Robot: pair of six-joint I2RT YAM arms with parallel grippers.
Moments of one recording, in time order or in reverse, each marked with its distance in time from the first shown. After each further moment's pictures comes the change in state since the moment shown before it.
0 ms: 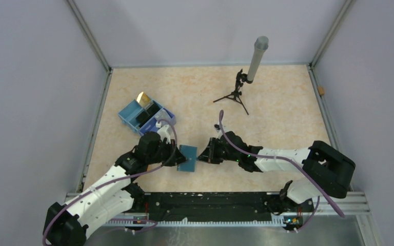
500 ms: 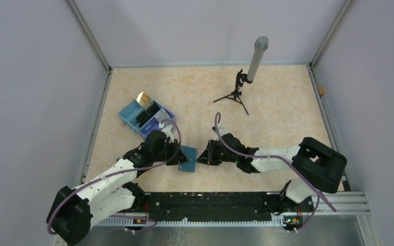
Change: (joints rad) left arm 0.000 0.144 -0.007 0.065 -0.051 -0.038; right arm 0.000 0.055 -0.028 0.093 -0.014 -0.024
